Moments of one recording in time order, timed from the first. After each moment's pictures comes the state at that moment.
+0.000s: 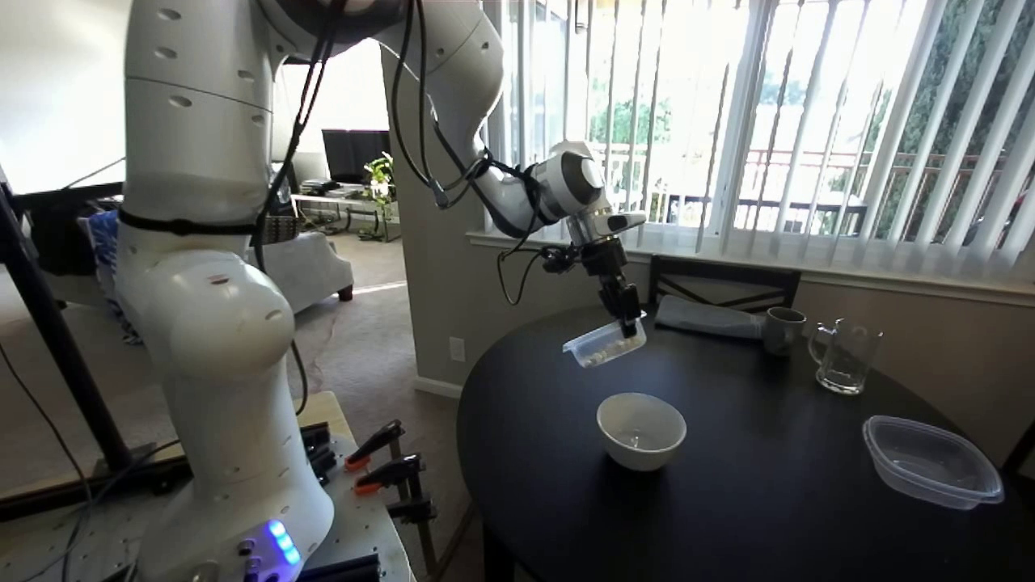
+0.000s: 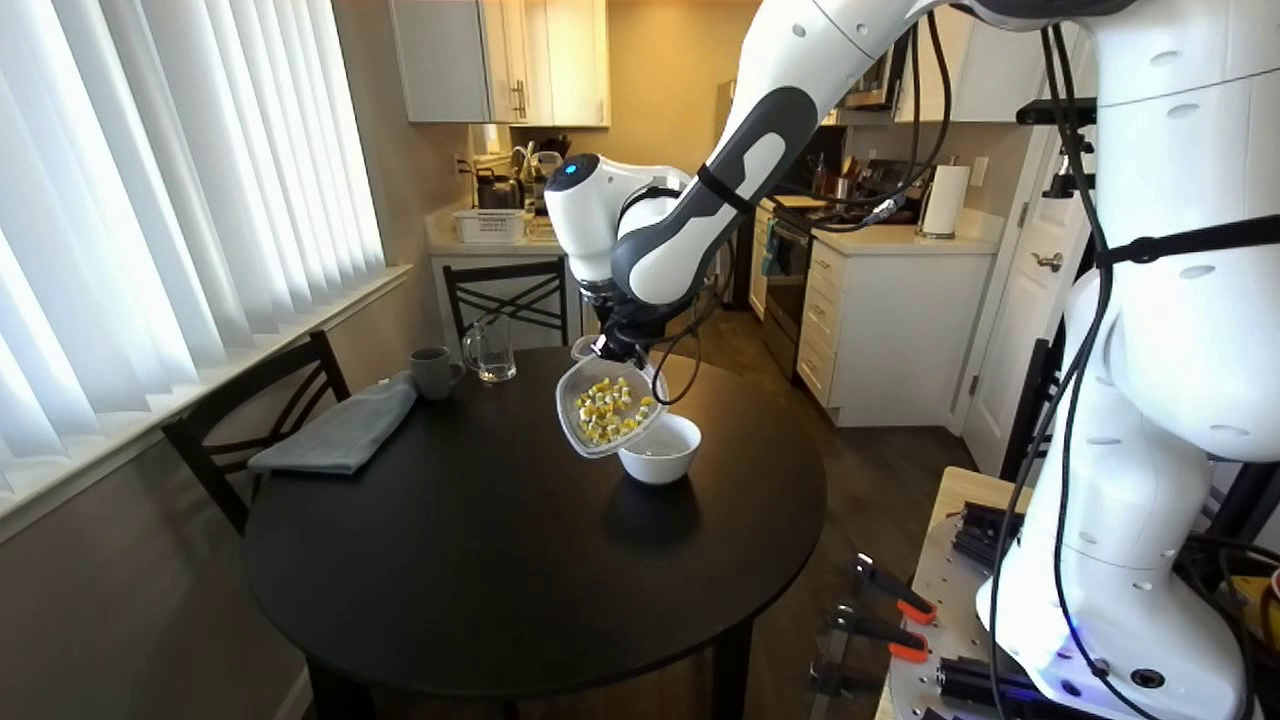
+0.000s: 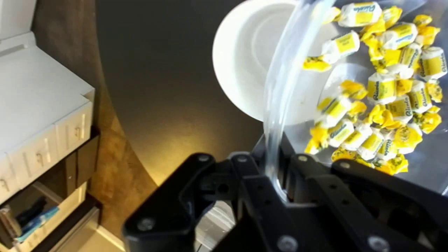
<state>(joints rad) 0.27 0.27 -0.22 -2.11 -0.65 2.31 0.93</state>
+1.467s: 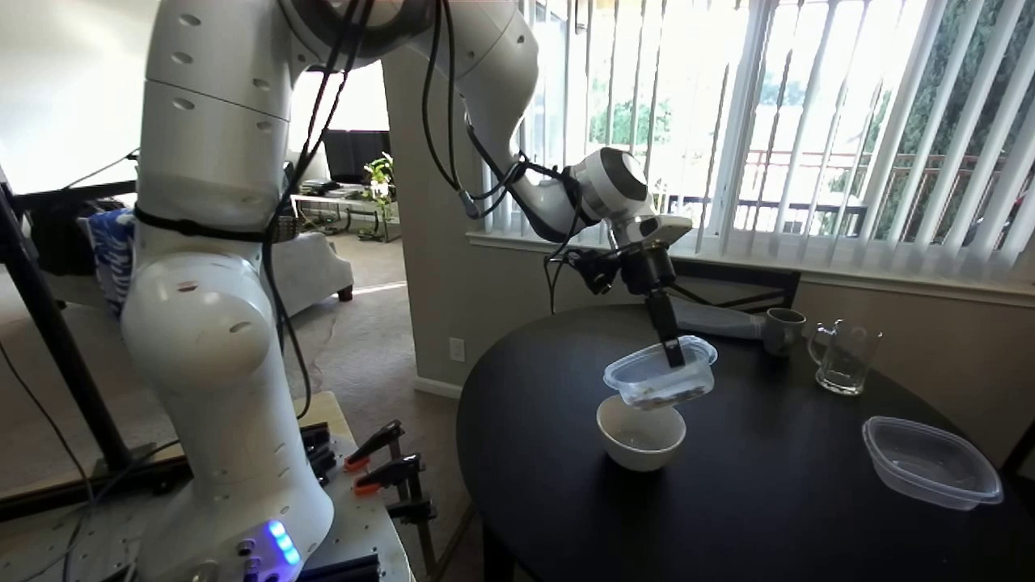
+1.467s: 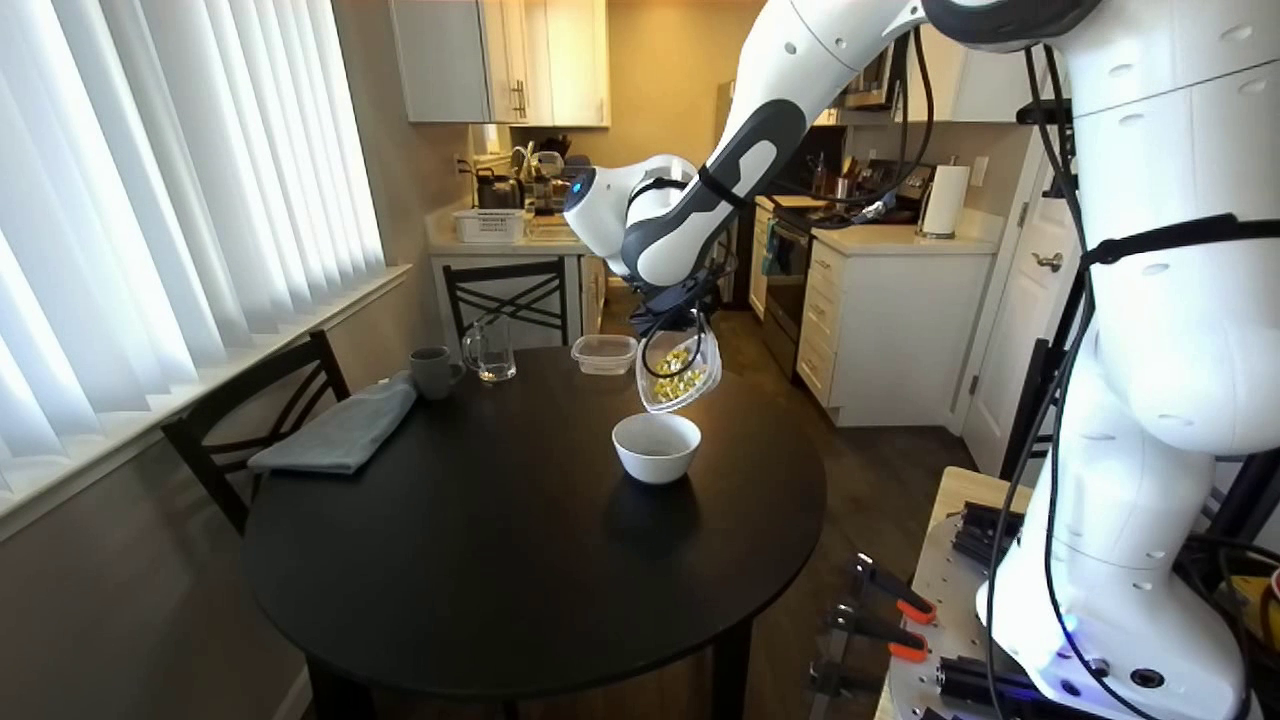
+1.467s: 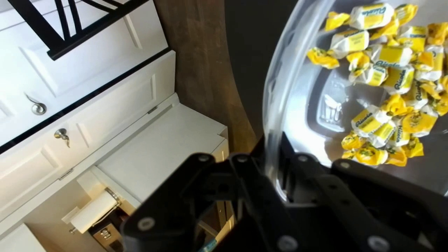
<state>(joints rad) 0.05 0.33 -0.12 -1.98 -0.79 1.94 1.24</state>
